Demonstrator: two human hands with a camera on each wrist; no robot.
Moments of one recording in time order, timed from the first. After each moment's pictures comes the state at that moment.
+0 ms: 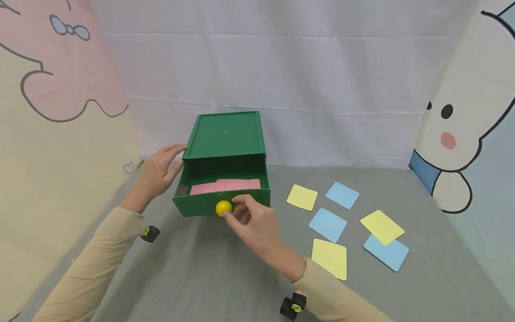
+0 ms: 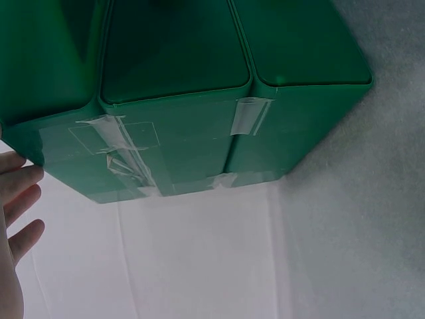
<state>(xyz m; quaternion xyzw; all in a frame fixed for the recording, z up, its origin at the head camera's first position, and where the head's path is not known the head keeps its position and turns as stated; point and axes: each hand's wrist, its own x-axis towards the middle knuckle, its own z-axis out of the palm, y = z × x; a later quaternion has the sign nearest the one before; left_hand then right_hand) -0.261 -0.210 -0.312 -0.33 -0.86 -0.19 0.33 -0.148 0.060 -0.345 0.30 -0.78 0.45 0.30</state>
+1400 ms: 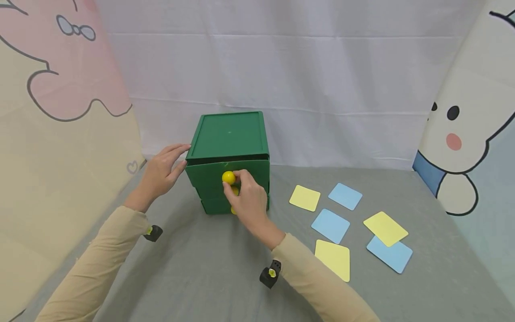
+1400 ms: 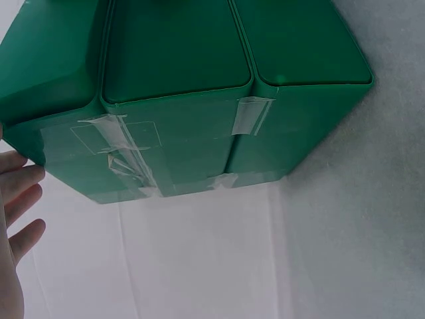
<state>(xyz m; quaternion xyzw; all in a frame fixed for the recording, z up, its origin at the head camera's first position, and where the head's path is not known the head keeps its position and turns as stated) -0.258 -0.209 -0.309 -0.32 -0.87 -0.18 0.32 -0.202 0.028 -0.345 0.20 -0.84 0.39 0.32</state>
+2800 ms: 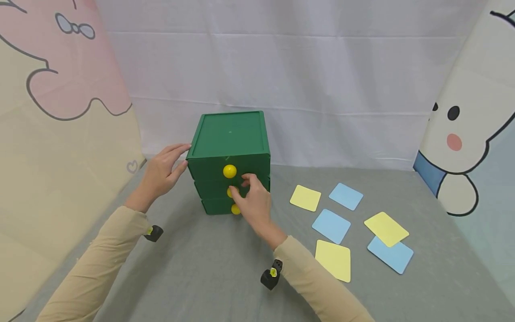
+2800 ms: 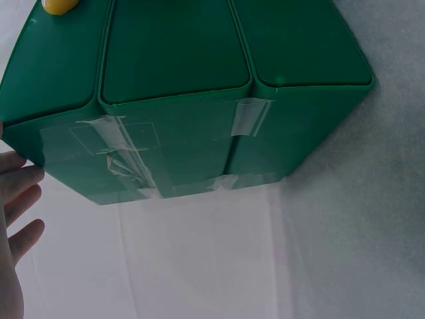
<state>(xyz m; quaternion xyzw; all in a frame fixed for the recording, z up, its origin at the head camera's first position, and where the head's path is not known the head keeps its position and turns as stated) -0.259 -0.209 -0.309 -0.33 -0.87 -0.19 0.33 -0.215 0.033 -0.370 0.13 -0.84 0.45 0.26</state>
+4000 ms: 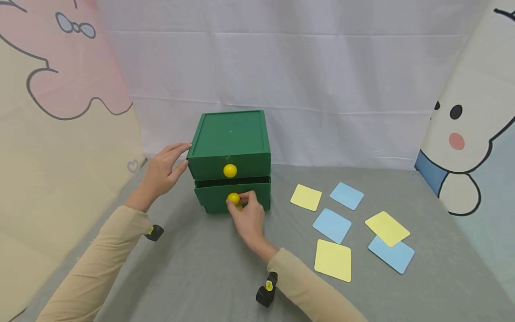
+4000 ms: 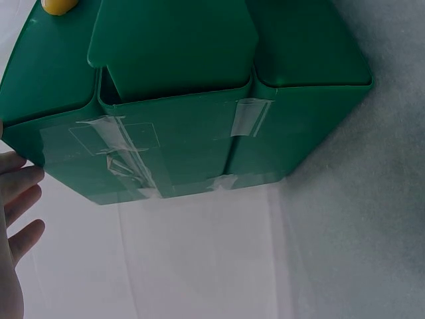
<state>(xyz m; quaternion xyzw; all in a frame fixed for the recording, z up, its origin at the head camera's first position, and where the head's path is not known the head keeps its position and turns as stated) -0.258 -0.209 -0.310 -0.33 -0.86 -0.19 0.33 -0.194 0.015 -0.403 0.06 -0.80 0.57 0.17</state>
